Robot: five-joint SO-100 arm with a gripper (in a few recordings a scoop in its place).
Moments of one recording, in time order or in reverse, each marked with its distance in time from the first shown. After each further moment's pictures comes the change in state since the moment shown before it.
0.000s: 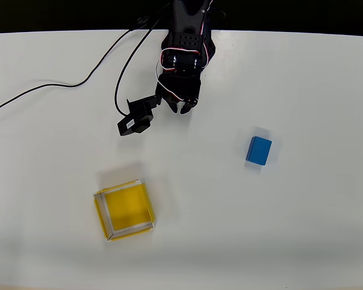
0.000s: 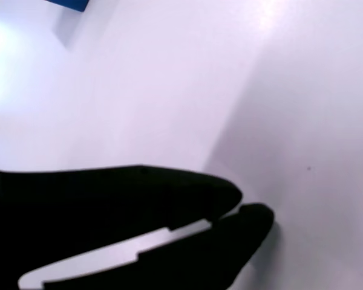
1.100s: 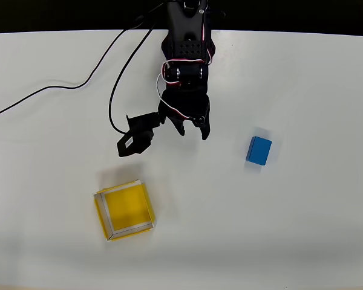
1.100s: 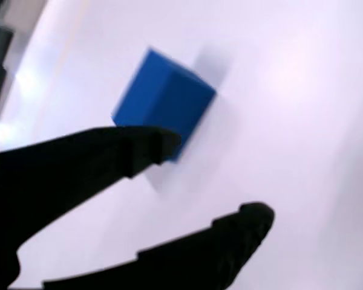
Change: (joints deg) arm -8.4 -44.2 -39.4 -12.2 13.8
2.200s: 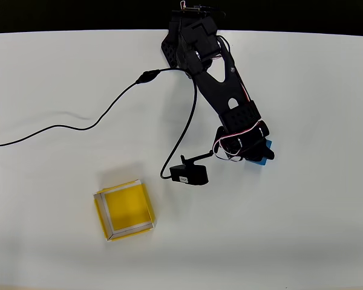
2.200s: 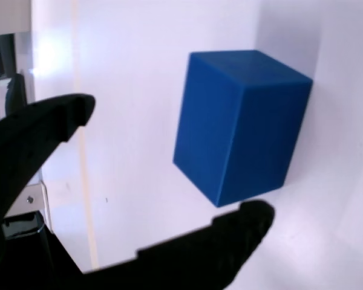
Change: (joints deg) arm -26.3 -56.6 -43.6 13.6 26.9
